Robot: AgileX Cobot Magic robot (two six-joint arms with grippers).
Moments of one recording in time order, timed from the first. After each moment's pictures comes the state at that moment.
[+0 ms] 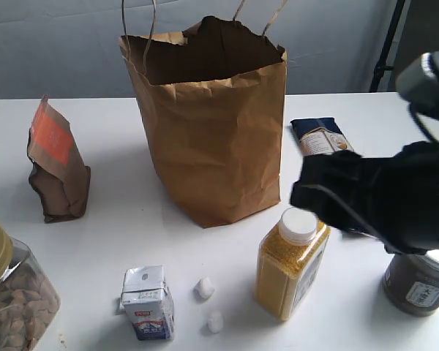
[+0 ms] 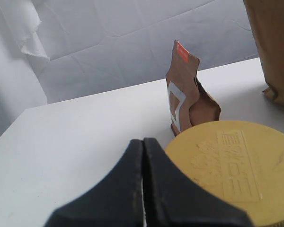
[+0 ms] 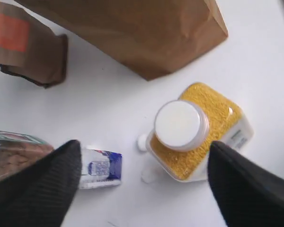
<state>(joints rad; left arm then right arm) 0.03 0.00 0.00 -0.02 0.26 0.25 1.07 1.03 -0.75 -0.21 0.58 1.04</state>
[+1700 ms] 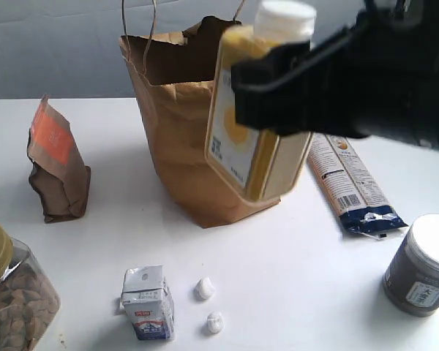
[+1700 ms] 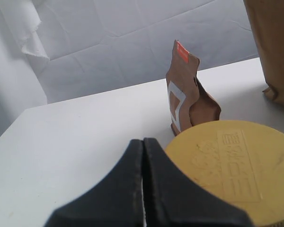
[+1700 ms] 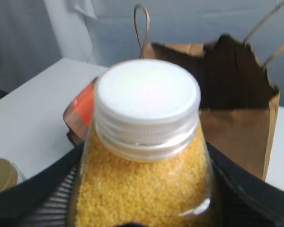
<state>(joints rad) 0.03 0.00 0.00 -0.02 0.26 0.25 1.23 1.08 -0.92 -0.96 0.40 1.19</state>
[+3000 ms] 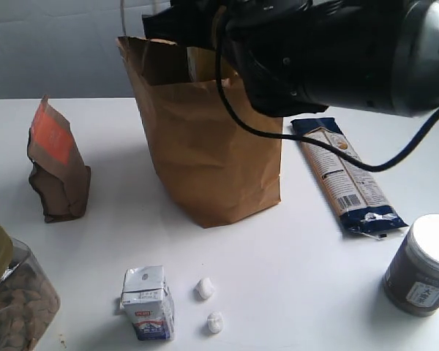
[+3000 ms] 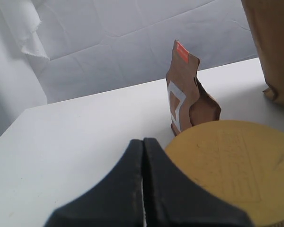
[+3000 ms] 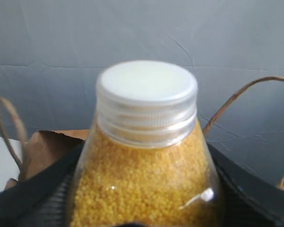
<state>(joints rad) 0.03 0.00 0.00 -0.02 0.26 0.25 1.08 1.80 -1.43 -1.69 0.55 1.81</state>
